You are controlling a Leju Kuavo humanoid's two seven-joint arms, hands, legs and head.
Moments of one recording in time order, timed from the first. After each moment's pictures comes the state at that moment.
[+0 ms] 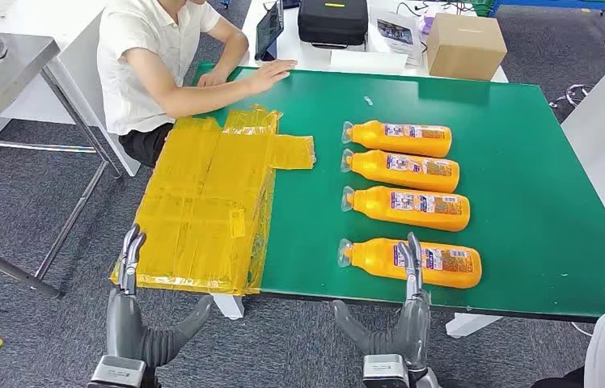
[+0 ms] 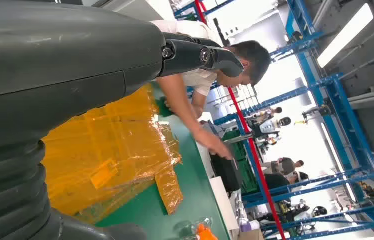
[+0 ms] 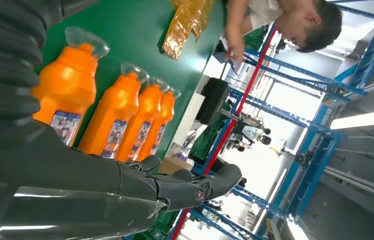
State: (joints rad) left arm 0.33 -0.23 -0.23 -1.84 -0.29 0.41 -0.47; right arm 0.27 0.12 0.37 -1.69 0.46 -0.63 -0.66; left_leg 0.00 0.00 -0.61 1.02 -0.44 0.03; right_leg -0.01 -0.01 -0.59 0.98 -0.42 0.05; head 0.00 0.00
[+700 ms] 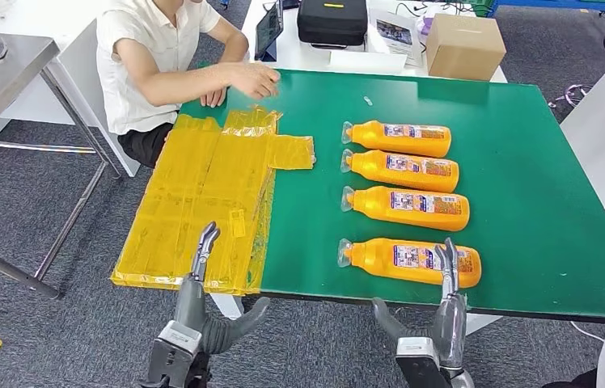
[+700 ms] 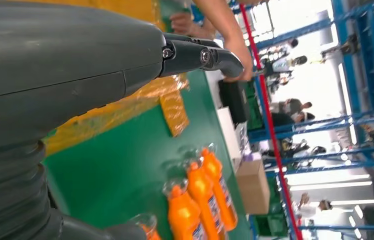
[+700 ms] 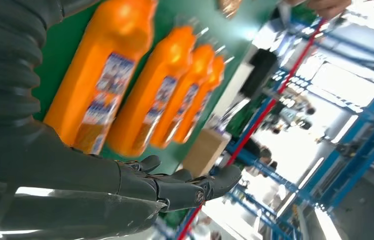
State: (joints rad) left arm 0.16 -0.15 -0.46 -1.59 -0.08 0.44 -0.42; right arm 0.26 0.07 0.22 -1.63 0.52 -0.63 -0.59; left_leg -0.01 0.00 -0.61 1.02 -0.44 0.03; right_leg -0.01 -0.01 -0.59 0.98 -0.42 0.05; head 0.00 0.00
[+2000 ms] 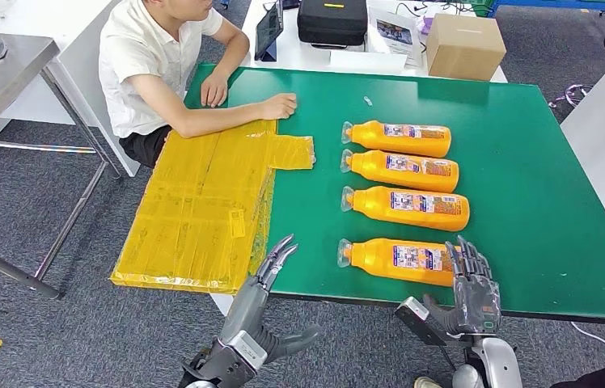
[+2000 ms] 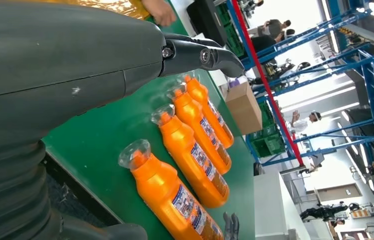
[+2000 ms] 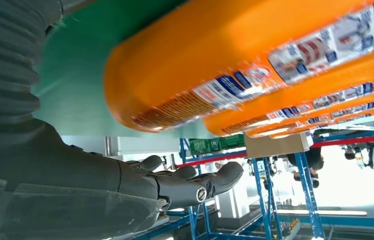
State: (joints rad) left arm 0.03 -0.12 -0.63 -1.46 -0.13 0.34 -0.39; right arm -0.02 -0.08 -0.04 -1.11 1.13 -0.69 -0.40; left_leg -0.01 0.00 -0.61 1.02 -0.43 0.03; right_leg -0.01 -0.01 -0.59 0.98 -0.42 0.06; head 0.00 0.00
